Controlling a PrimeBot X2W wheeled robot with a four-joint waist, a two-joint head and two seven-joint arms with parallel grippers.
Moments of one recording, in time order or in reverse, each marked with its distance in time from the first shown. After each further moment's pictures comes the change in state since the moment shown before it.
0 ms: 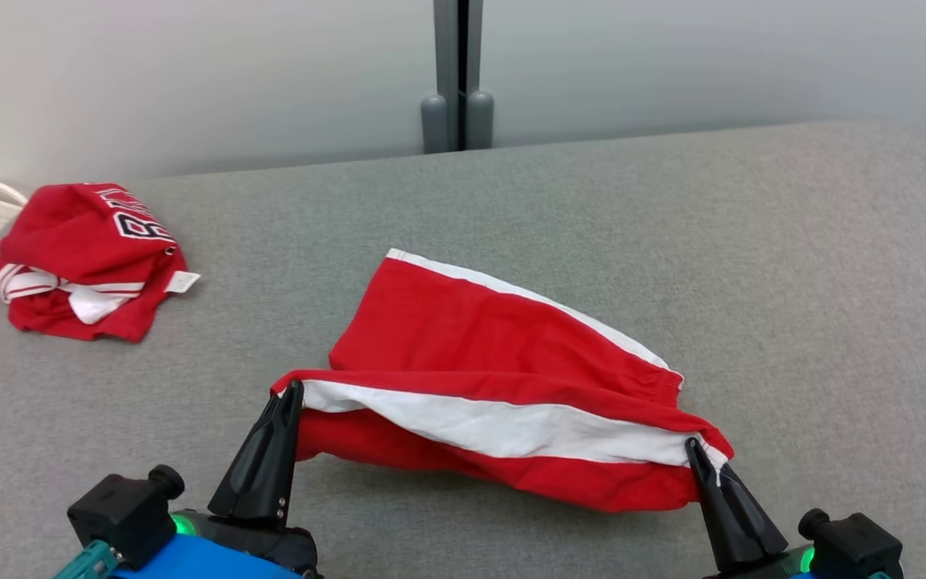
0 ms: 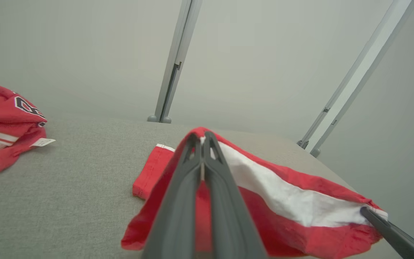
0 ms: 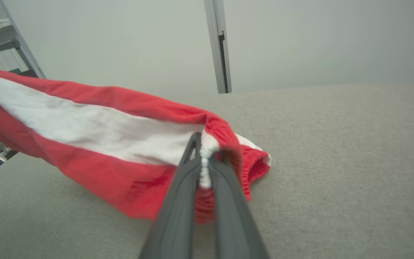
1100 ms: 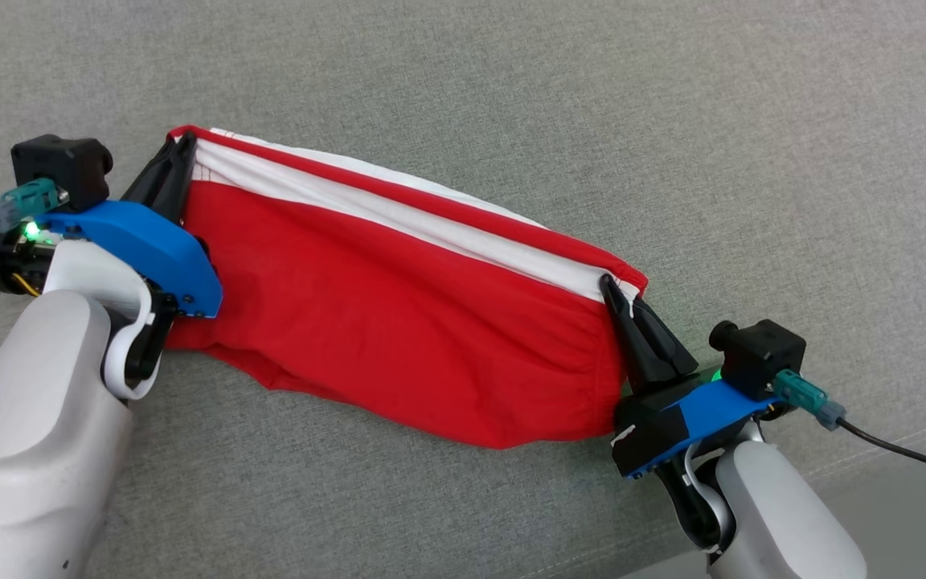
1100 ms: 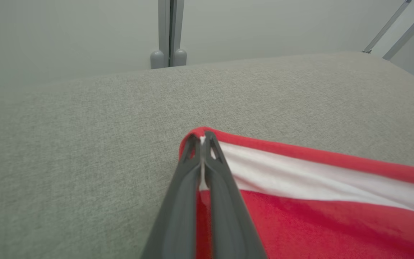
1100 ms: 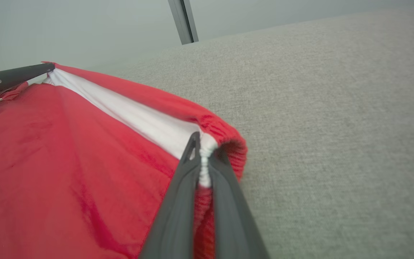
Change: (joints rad) left arm -0.781 0.019 -0.025 0.829 0.069 -0.160 0.113; right arm -0.512 0.038 0.128 0.390 0.108 0.000 -0.024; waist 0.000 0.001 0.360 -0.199
